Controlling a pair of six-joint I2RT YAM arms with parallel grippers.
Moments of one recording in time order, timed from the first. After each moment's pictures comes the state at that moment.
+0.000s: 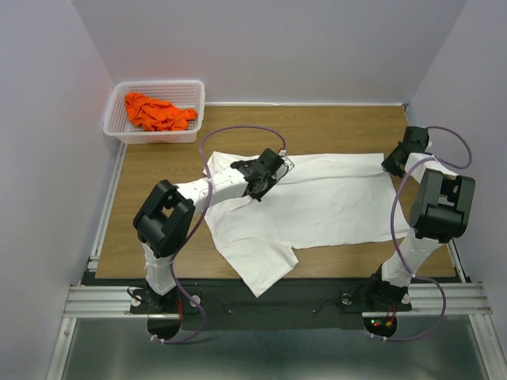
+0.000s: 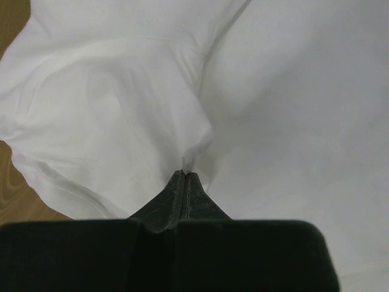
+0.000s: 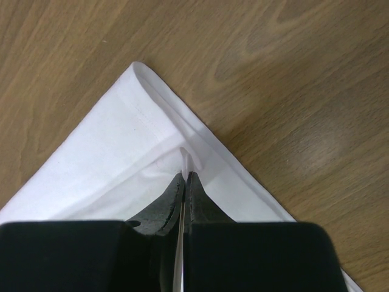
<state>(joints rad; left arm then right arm) -0.80 1.85 1.34 -0.52 -0.26 0.15 -0.29 1.84 1.20 -0.23 0.08 0.49</state>
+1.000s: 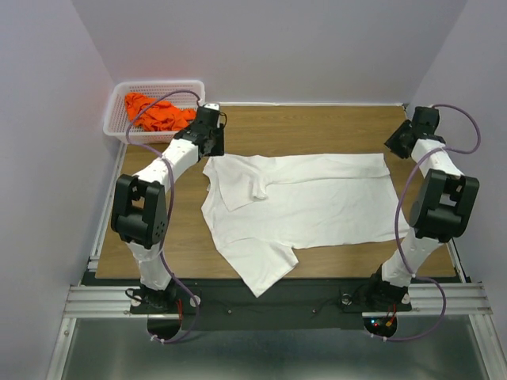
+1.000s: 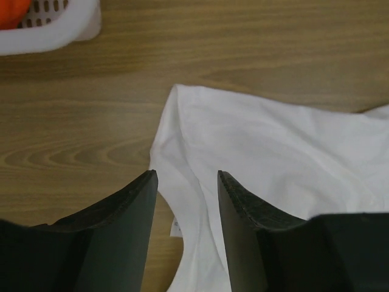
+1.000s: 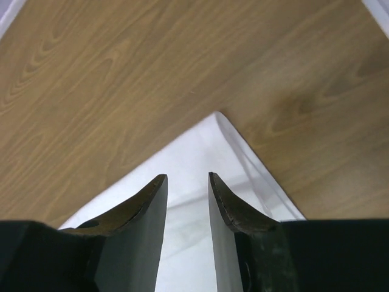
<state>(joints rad) -0.36 1.80 1.42 -0.43 -0.21 -0.21 -0.29 1.82 1.39 -0.32 0.01 0.48</state>
